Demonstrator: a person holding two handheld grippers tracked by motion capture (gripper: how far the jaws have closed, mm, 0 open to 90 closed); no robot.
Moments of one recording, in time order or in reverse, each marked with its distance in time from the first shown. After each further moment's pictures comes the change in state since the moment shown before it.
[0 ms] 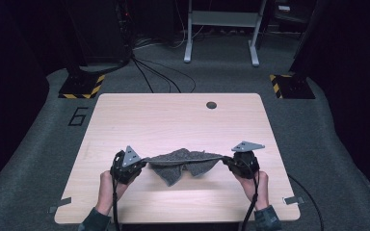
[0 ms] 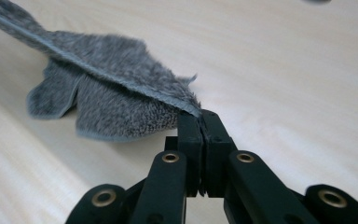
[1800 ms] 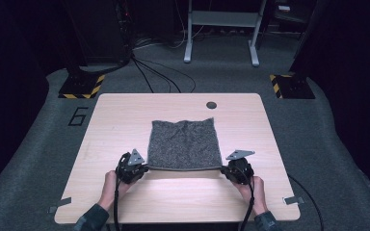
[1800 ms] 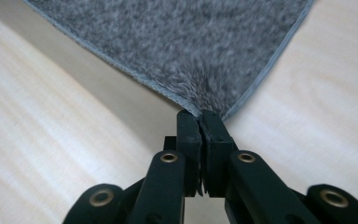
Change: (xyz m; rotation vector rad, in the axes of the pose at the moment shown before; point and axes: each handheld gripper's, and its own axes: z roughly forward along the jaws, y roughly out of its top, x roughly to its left) left arm 0.014 -0.021 0.036 0.086 -0.098 0.041; right arm -0.007 -0.032 0.037 0.119 0.028 -0.046
